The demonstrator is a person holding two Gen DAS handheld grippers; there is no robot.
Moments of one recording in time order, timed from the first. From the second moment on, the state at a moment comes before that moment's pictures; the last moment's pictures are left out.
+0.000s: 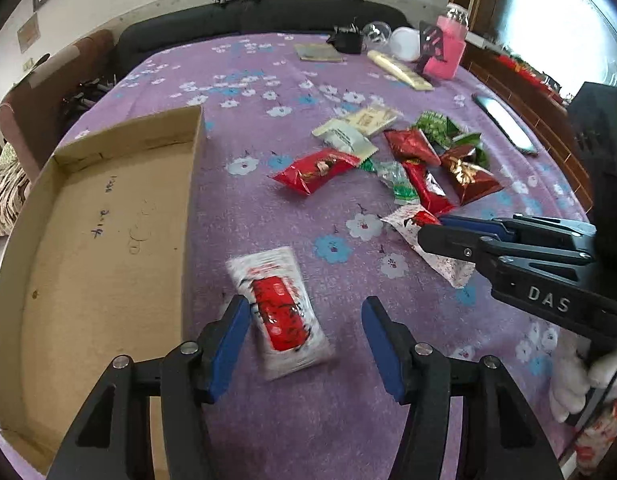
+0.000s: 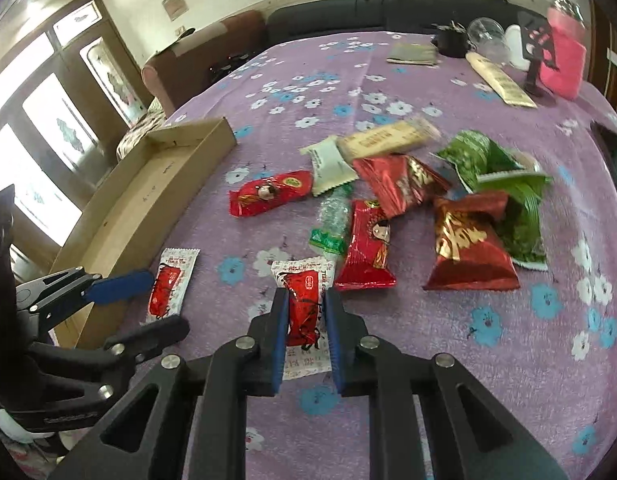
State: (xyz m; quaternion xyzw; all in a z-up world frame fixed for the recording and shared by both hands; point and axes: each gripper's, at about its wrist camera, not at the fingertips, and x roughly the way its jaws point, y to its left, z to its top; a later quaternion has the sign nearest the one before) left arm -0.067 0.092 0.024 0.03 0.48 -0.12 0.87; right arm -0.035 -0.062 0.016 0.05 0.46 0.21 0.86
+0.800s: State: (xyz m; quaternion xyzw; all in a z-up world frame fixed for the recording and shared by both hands) left arm -0.077 0.076 0.024 0.07 0.45 -0.18 0.87; right arm -0.045 -0.068 0.016 0.06 0.45 0.20 0.87
